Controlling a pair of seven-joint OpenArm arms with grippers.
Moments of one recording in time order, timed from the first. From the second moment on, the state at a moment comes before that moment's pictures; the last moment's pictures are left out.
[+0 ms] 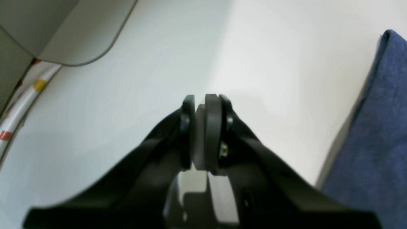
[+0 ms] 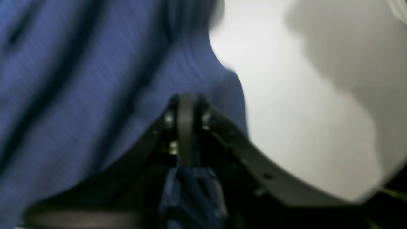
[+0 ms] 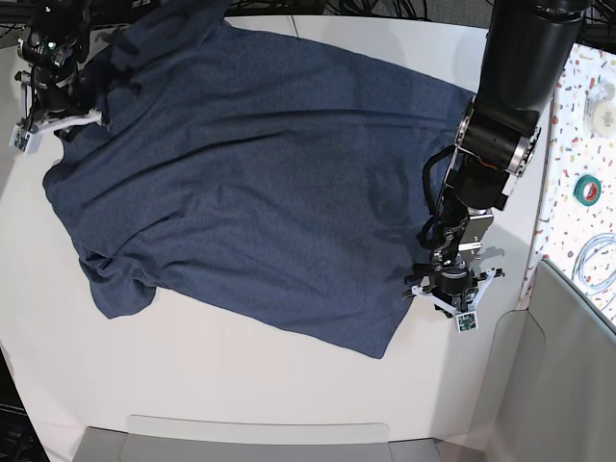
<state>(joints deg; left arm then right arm) -44.1 -9.3 30.4 13.0 -40.2 10.2 -9.8 -20.4 2.7 37.0 118.4 19.3 3.2 -57.4</state>
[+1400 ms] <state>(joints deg) -6.4 -7.6 20.2 80.0 -49.8 -19.9 61.1 32.6 19.4 13.5 44.8 26.4 2.8 -42.7</state>
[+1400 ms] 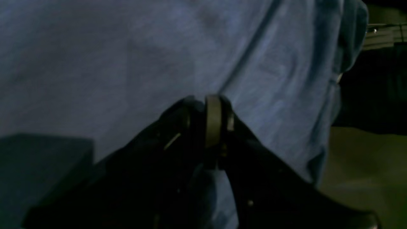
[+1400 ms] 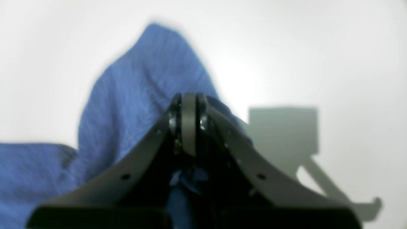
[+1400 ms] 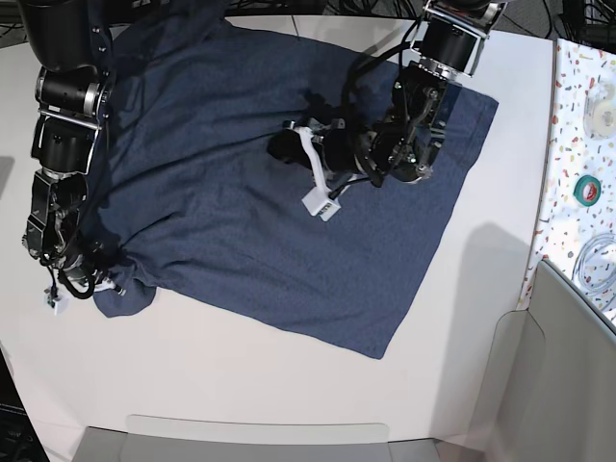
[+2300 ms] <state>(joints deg) 4.9 -21.2 19.8 81.1 -53.5 -22.5 39.7 56.2 9.5 14.2 26.0 -18.1 3.1 -26.0</state>
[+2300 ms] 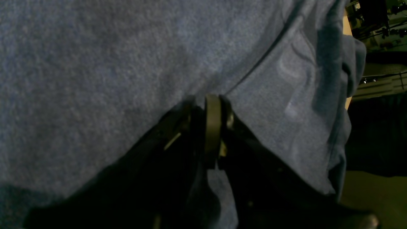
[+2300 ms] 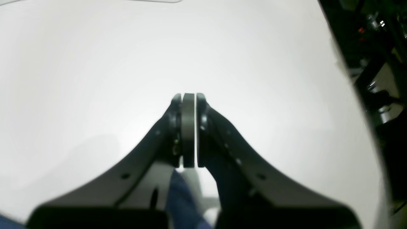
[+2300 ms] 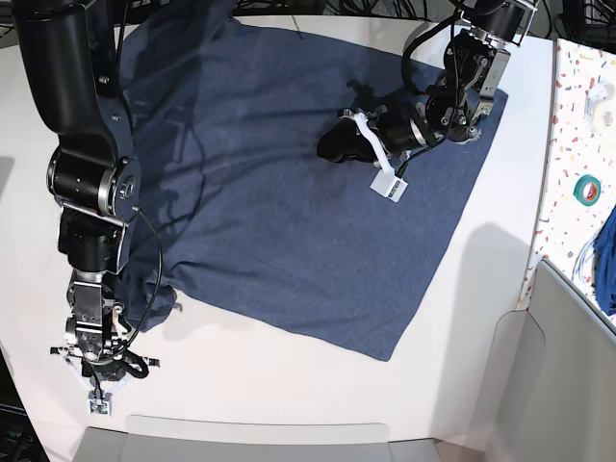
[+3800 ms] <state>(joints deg) 4.8 -20.9 19.8 80.4 -54.4 -17.0 38.4 23.7 13.7 24.8 71.8 5.9 11.6 -60.6</state>
